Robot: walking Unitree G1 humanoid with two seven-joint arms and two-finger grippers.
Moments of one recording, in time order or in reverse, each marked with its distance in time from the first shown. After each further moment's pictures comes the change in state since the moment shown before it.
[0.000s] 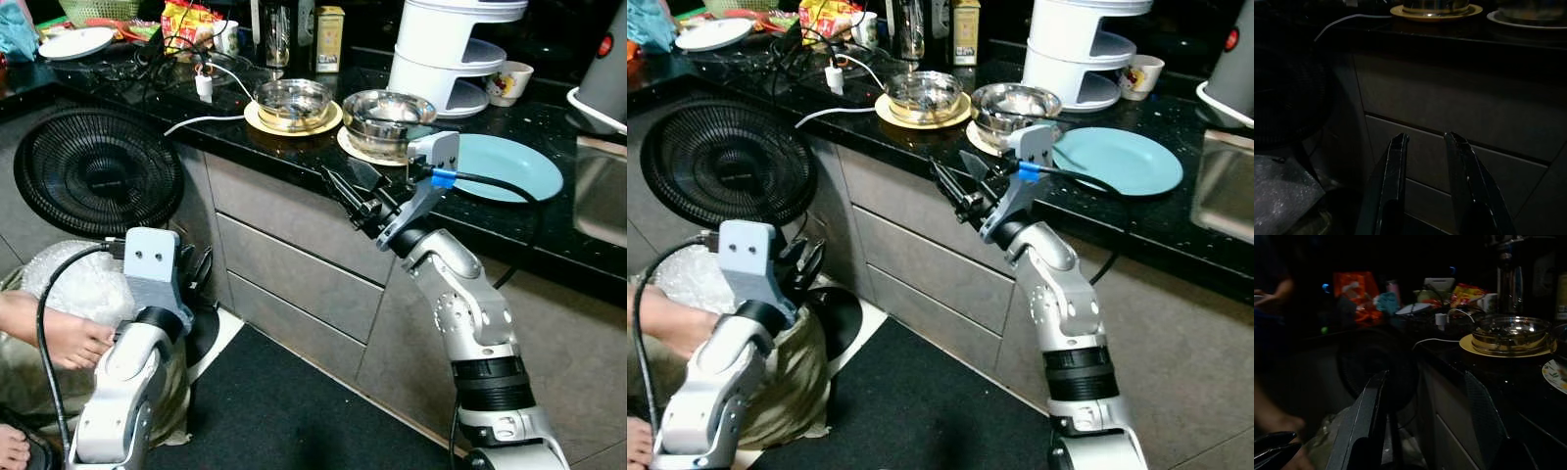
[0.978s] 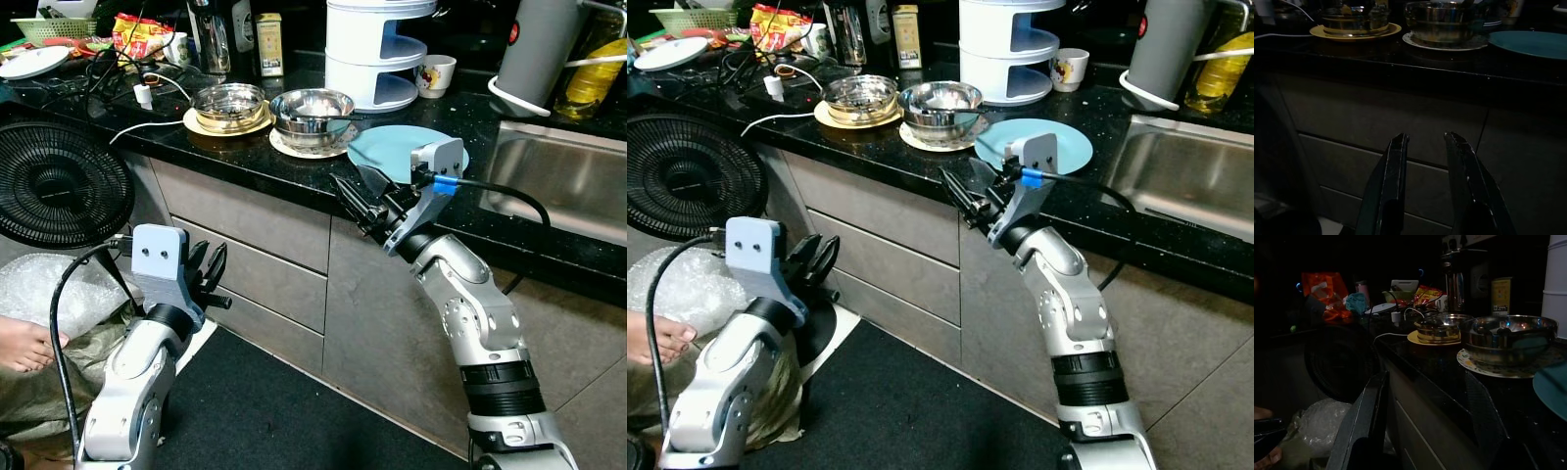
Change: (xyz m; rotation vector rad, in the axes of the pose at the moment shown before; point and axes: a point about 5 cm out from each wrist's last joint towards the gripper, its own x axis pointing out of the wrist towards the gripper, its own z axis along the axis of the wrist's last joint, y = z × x) left arm 0.005 -0.008 0.010 -0.059 -0.049 -0.056; right arm -0.004 -0.006 0.000 -0.037 0.016 -0.028
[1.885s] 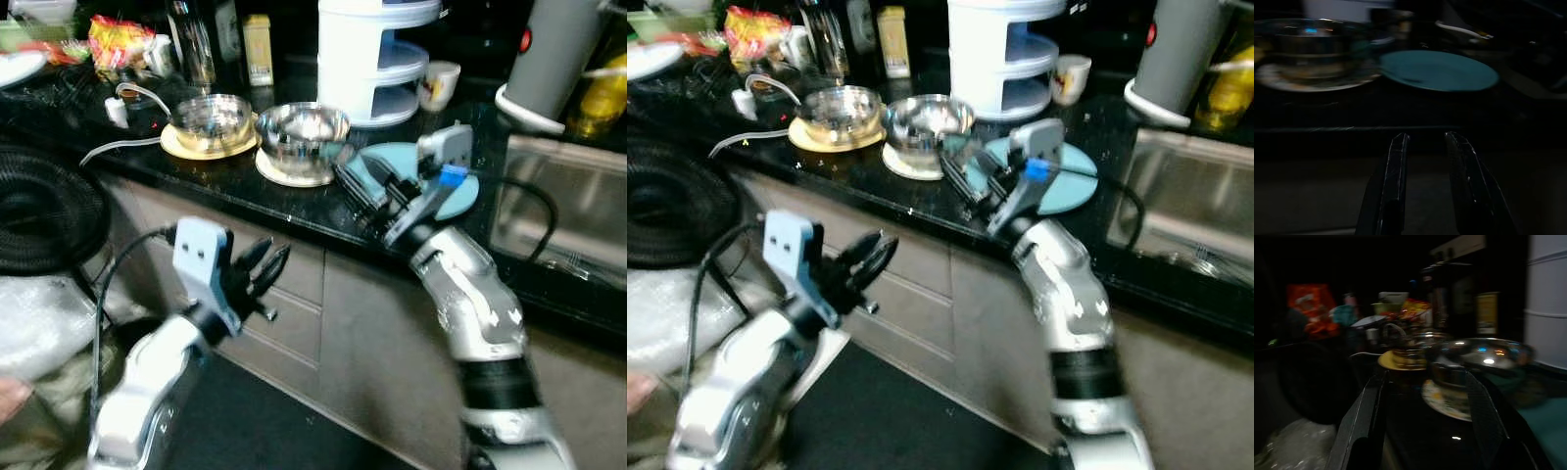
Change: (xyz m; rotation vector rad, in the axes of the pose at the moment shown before) left arm -0.002 -0.051 0.016 -0.100 -0.035 -0.397; right arm 0.008 0.009 0.009 0.001 -0.042 0.047
